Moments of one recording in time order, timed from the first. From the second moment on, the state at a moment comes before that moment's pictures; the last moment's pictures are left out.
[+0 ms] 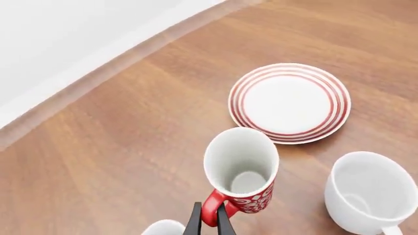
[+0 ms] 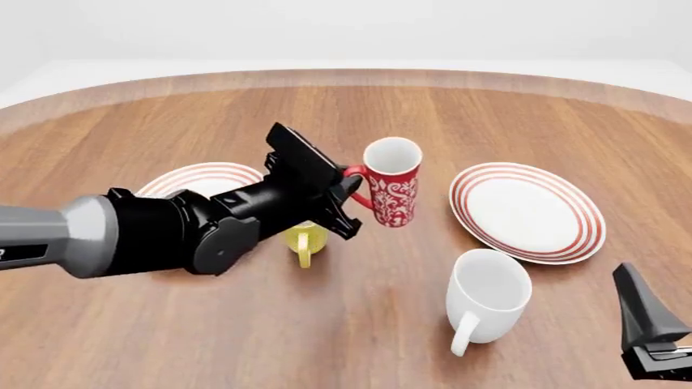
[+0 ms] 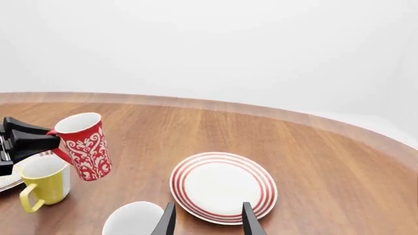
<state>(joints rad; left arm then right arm) -0.70 1.63 -0.86 -0.37 0.21 0.04 0.00 0.00 -0.02 -0.06</state>
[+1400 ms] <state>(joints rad) -0.38 1.40 -0.71 -0.43 0.20 0.04 0.00 0.00 -0.02 -0.07</state>
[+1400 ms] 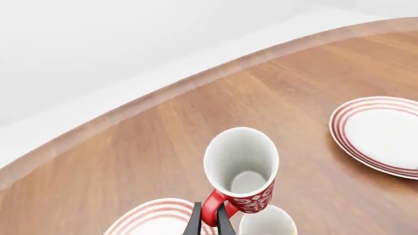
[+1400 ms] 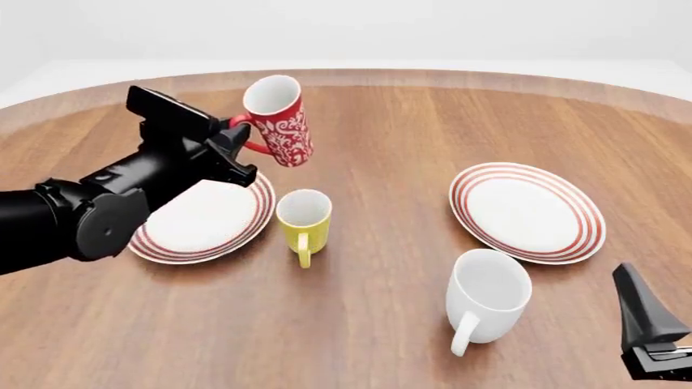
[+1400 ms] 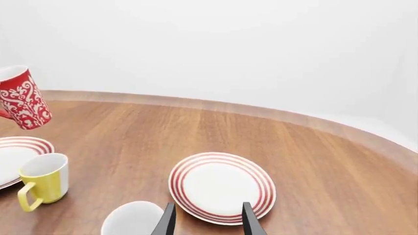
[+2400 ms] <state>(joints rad) -0.13 1.50 -0.58 -0.67 0.30 0.04 0.00 0.00 -0.01 -0.07</state>
